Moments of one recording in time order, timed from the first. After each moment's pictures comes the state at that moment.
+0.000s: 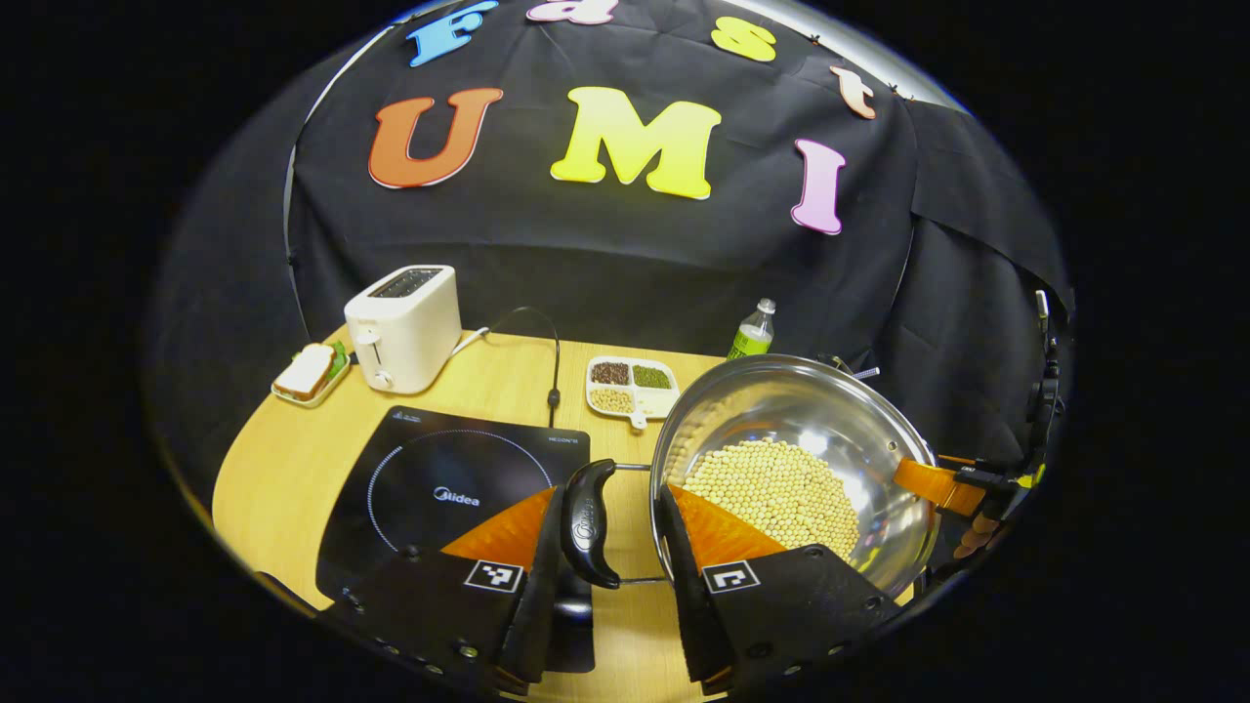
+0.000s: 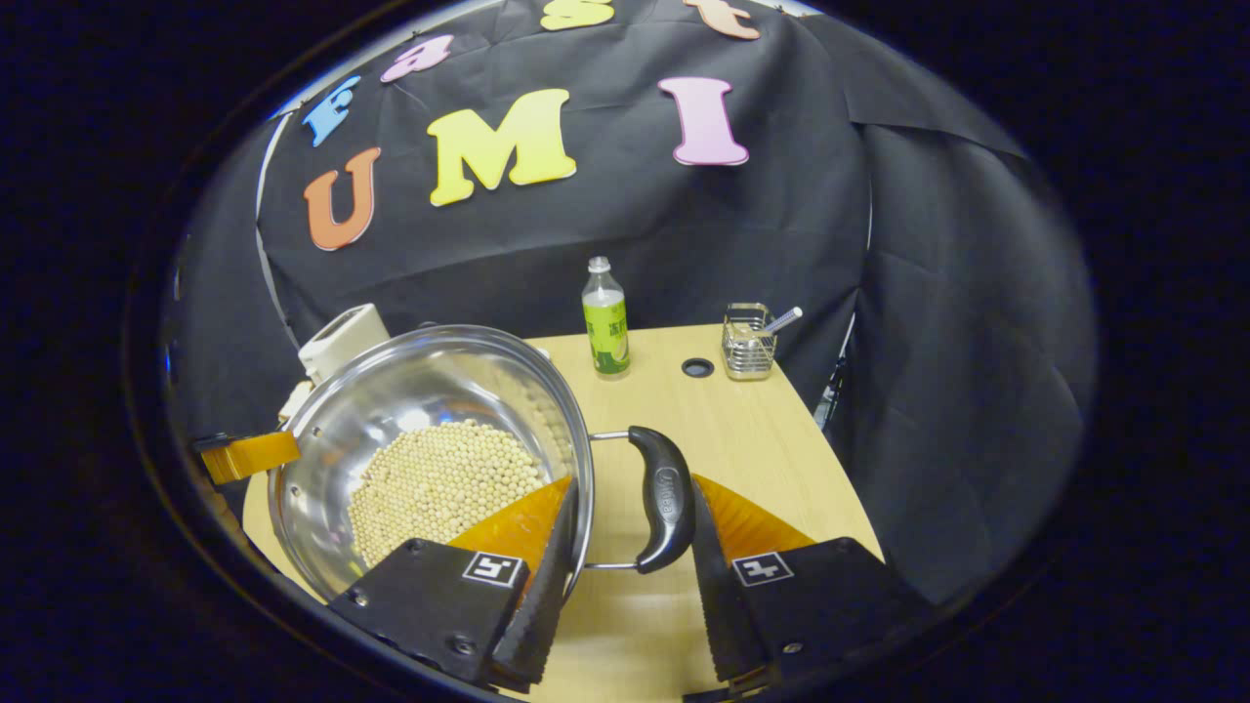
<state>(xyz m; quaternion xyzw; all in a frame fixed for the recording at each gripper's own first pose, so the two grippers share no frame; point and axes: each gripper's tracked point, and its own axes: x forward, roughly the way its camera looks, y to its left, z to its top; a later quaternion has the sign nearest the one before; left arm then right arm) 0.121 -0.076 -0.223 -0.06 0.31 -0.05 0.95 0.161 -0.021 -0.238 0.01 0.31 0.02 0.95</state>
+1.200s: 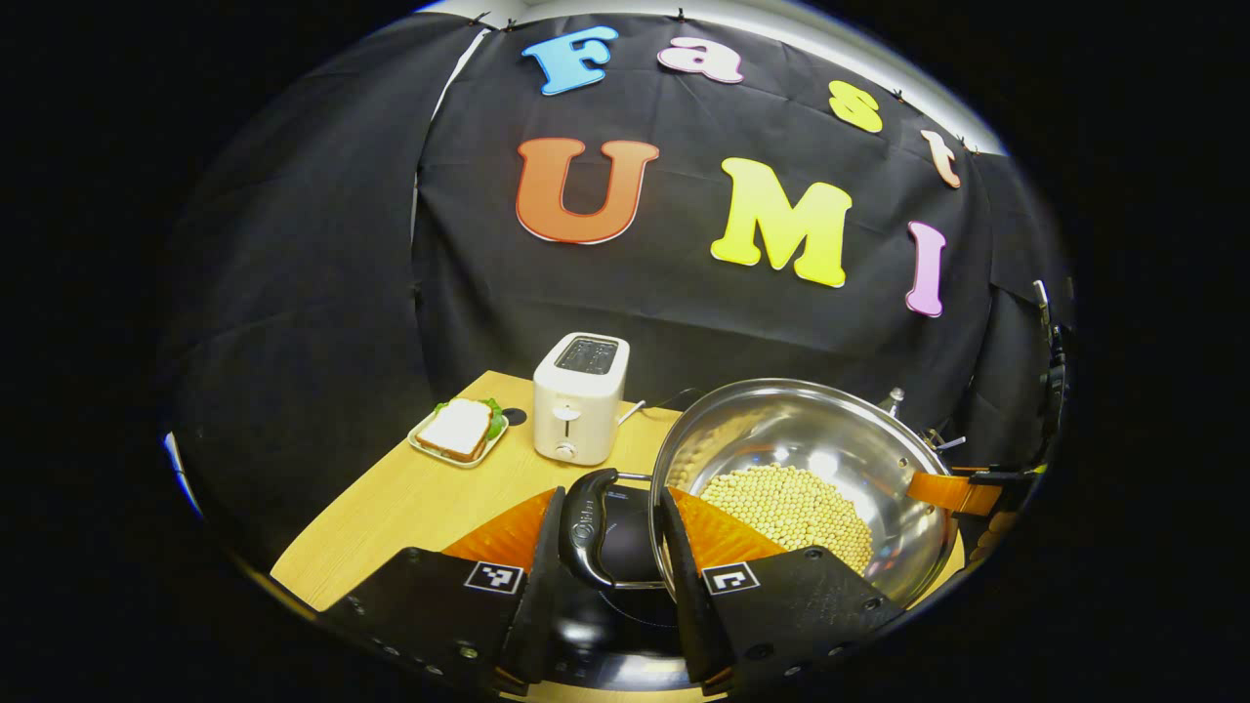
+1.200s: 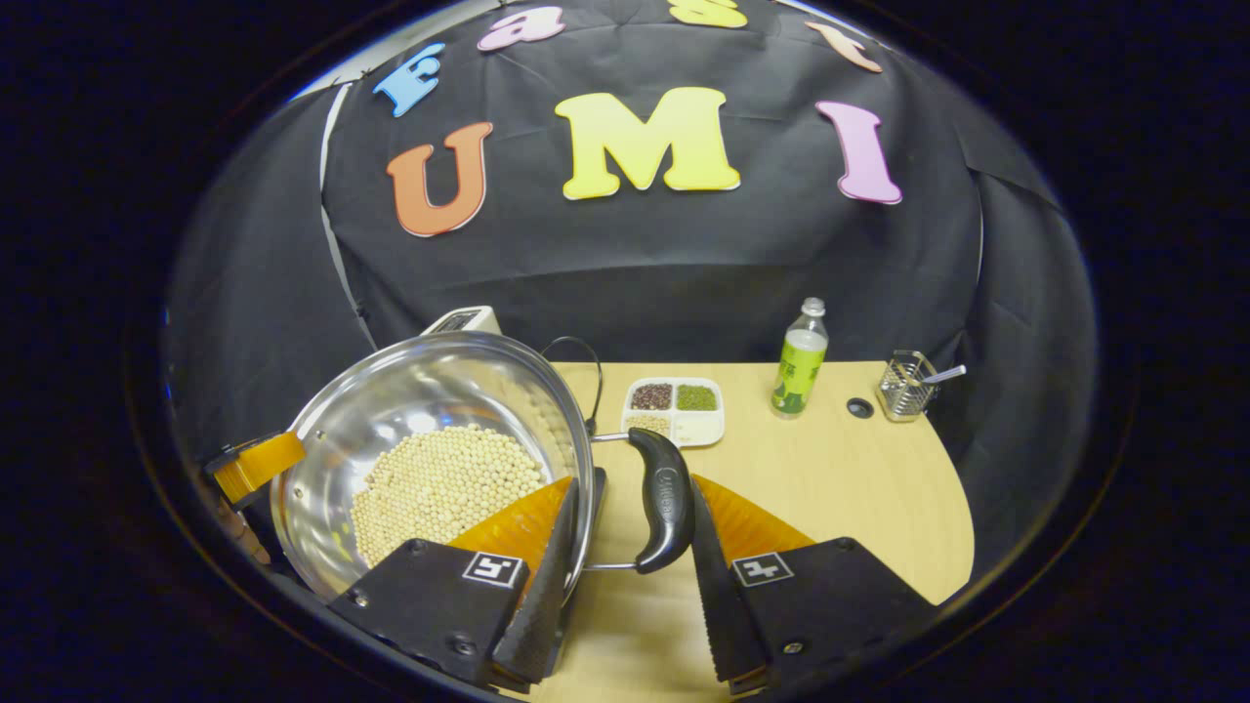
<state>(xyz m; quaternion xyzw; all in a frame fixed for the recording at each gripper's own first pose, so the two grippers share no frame) 0.138 0.151 -0.195 -0.07 0.24 0.07 0.97 0.209 0.223 -0.232 -0.01 0.32 0.11 0.94</state>
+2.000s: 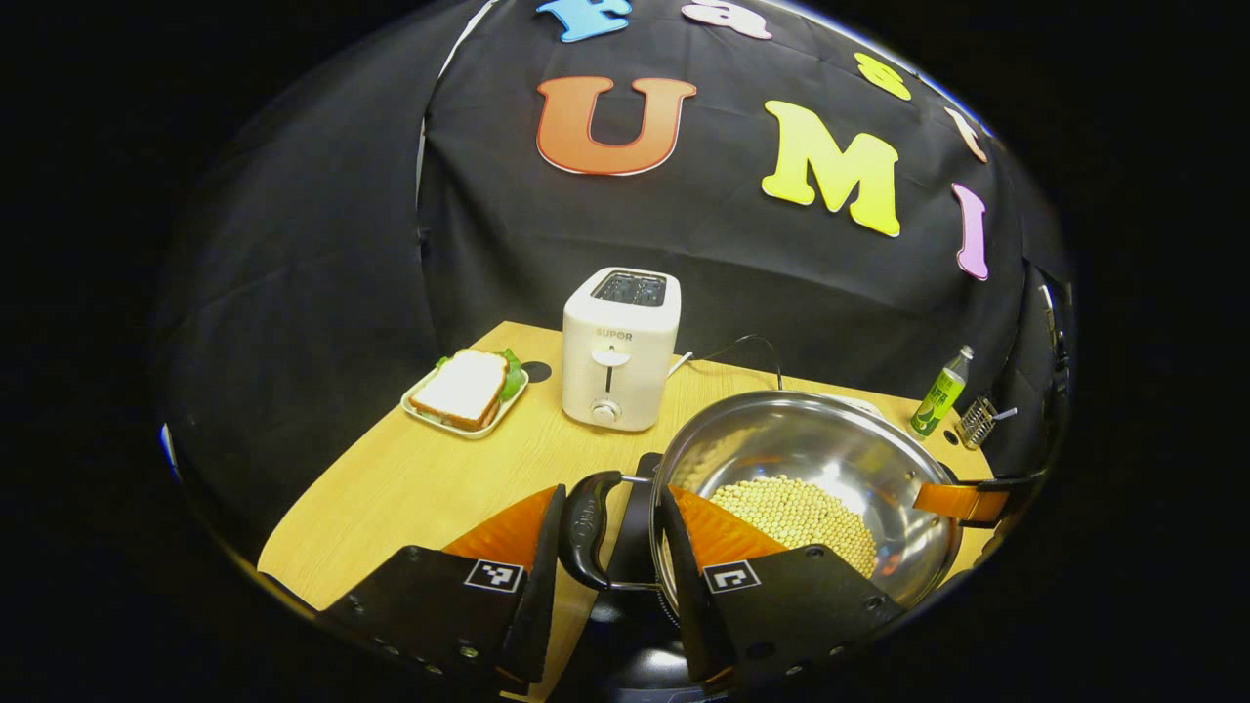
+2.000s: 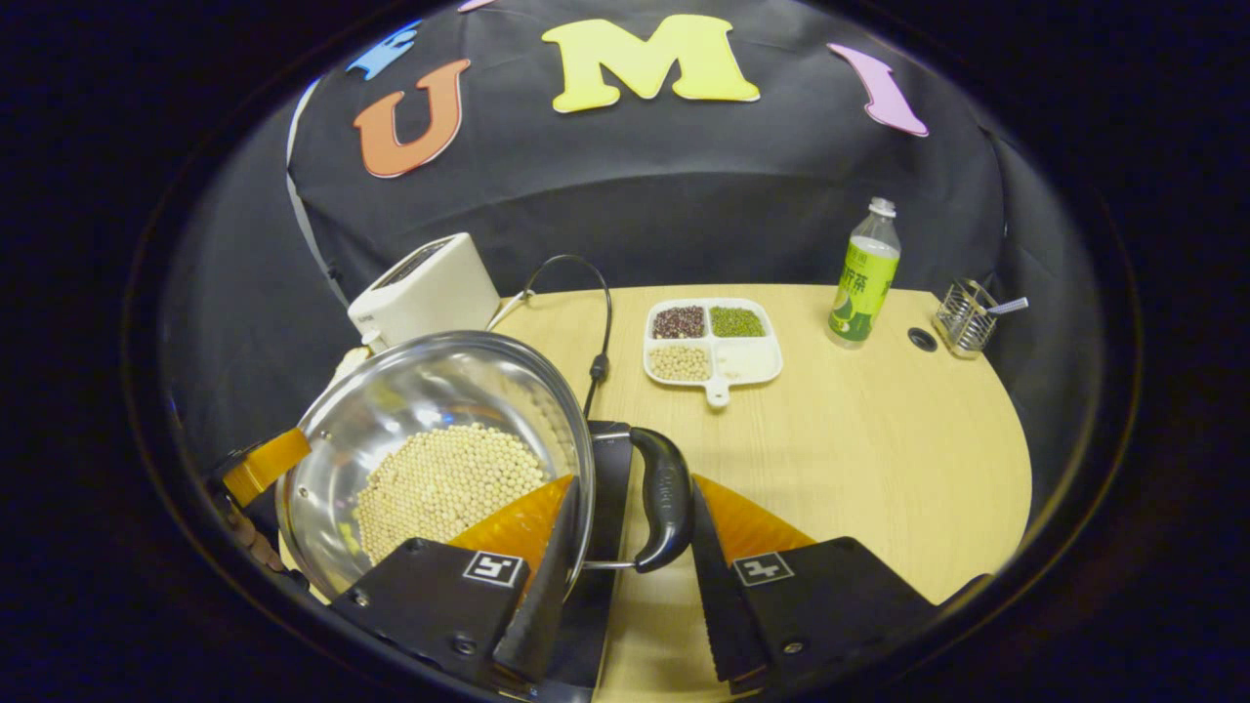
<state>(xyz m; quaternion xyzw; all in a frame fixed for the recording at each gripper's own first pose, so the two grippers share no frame) 0.179 0.194 -0.301 -0.07 0.30 0.09 0.95 0.241 0.258 -0.347 0.00 0.40 0.09 0.91</state>
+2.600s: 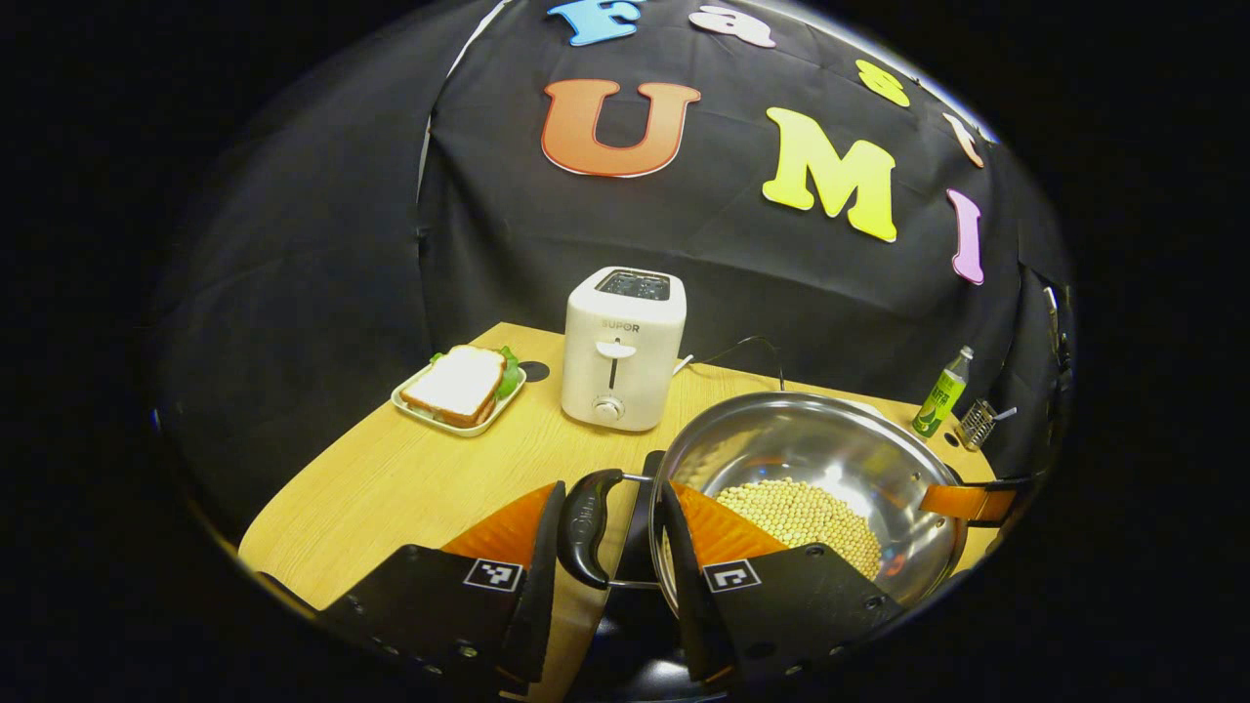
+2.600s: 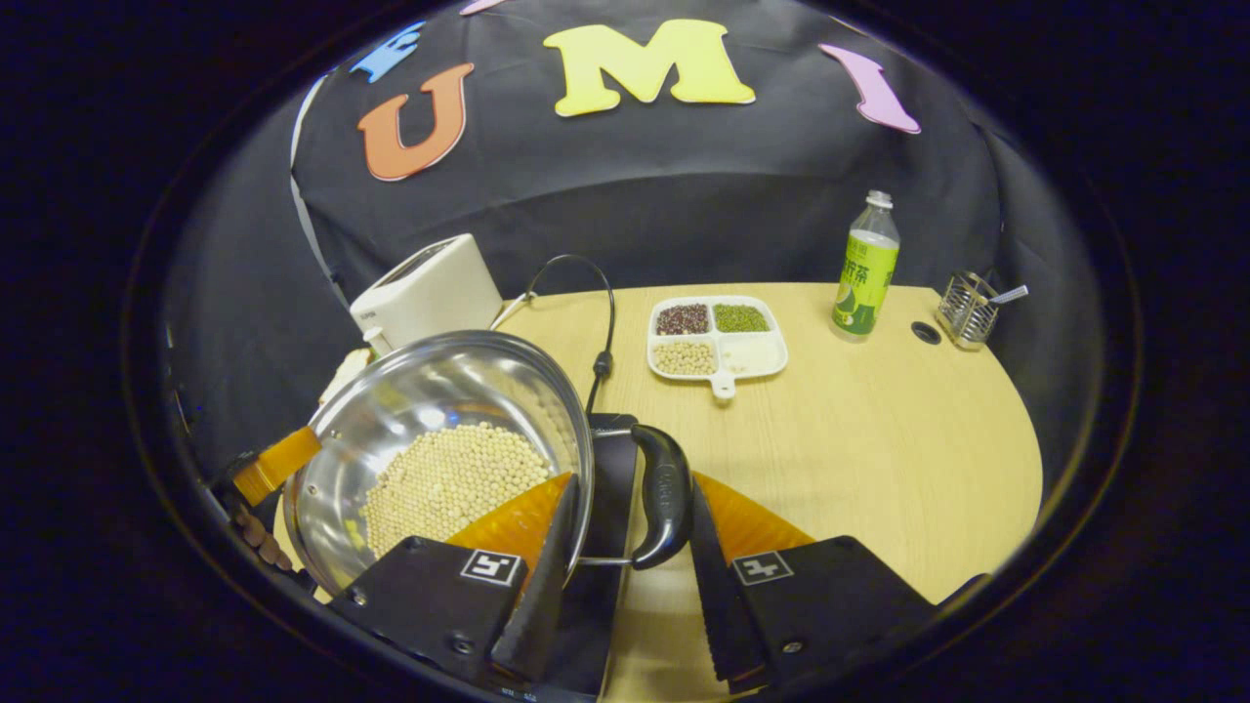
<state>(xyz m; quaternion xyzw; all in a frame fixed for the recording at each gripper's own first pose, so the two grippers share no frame) 0.178 0.199 -0.314 -0.08 0.27 0.08 0.96 0.238 0.262 -0.356 0.02 0.37 0.11 0.92</state>
